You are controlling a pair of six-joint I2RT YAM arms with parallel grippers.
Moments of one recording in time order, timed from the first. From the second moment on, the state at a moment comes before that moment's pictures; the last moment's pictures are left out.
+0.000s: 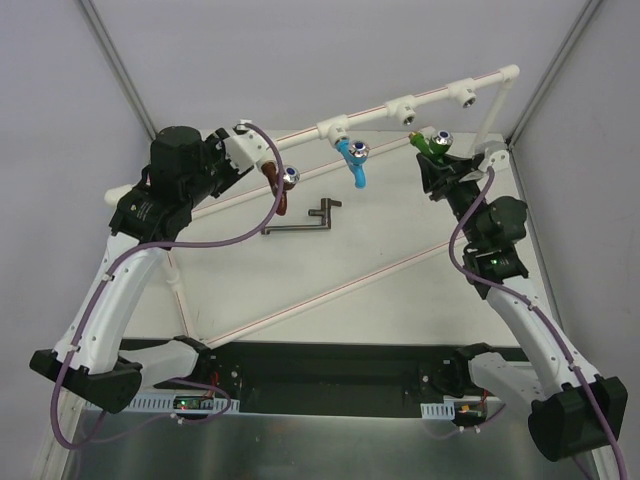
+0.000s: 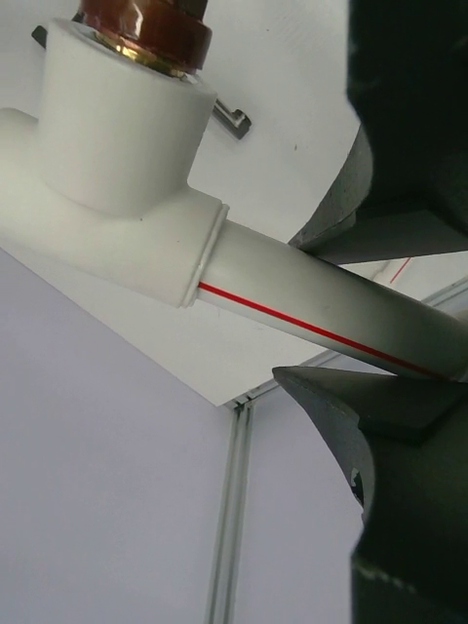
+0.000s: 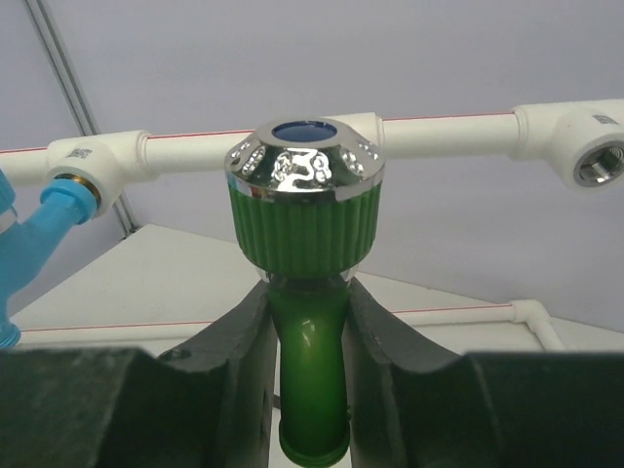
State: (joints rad) left arm -0.40 1.17 1.53 -0.77 -0.06 0.68; right arm 0.28 0.94 0.79 0.45 -0.16 0.15
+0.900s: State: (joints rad) left arm -0.40 1.07 1.36 -0.54 -0.05 0.65; right arm 0.30 1.15 0.79 0.72 -0.11 0.06
